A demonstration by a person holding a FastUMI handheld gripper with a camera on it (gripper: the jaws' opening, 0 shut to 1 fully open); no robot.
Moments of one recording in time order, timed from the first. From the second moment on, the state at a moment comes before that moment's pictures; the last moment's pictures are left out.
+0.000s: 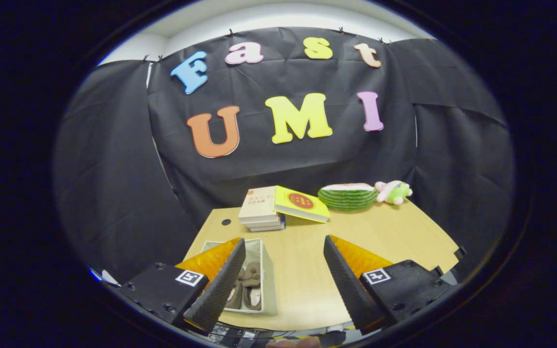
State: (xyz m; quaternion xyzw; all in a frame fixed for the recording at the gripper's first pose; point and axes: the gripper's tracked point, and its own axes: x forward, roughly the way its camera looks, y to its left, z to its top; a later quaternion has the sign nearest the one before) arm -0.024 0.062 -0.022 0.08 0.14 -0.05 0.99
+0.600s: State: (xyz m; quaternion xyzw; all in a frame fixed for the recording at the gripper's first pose) arm -0.029 0.043 -0.032 0.07 0.11 -0.05 0.99
